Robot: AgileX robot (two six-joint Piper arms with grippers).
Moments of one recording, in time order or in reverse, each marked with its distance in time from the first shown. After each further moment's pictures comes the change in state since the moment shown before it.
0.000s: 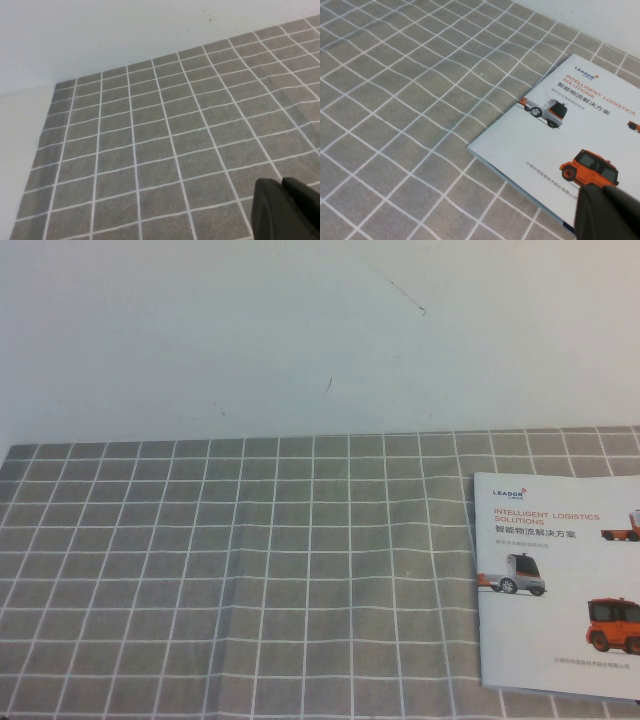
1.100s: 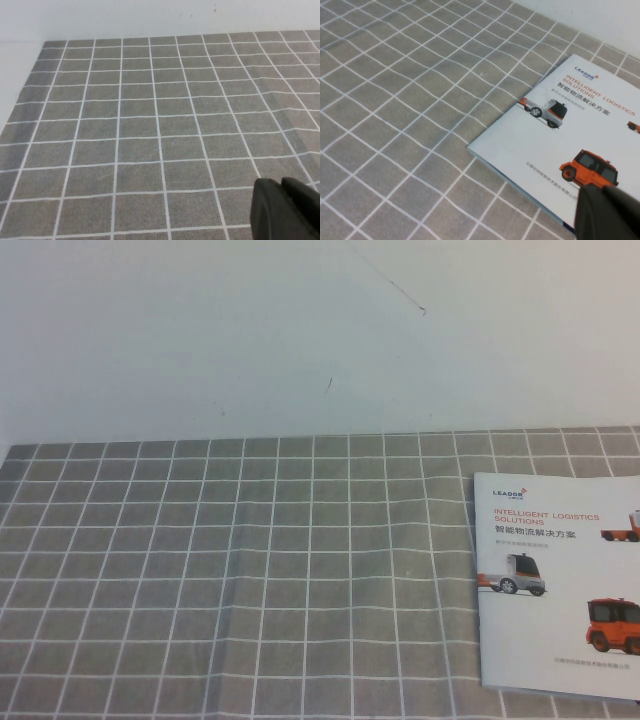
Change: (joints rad) right arm 0.000 0.000 0.000 0.000 0.000 0.000; left arm 0.000 0.000 -0.004 0.001 0.056 -0.224
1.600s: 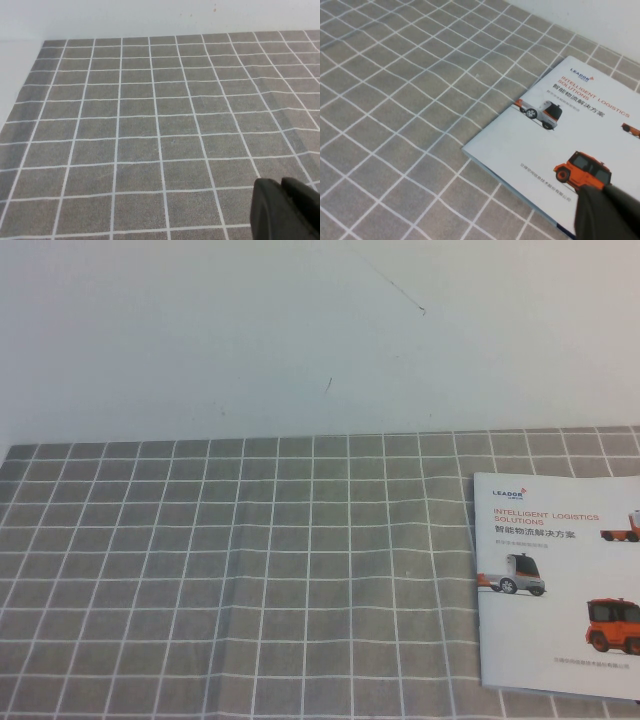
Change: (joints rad) right arm 0.000 0.000 0.005 -0.009 -0.011 0.000; left arm 0.000 0.000 -0.002 0.000 0.002 -0.003
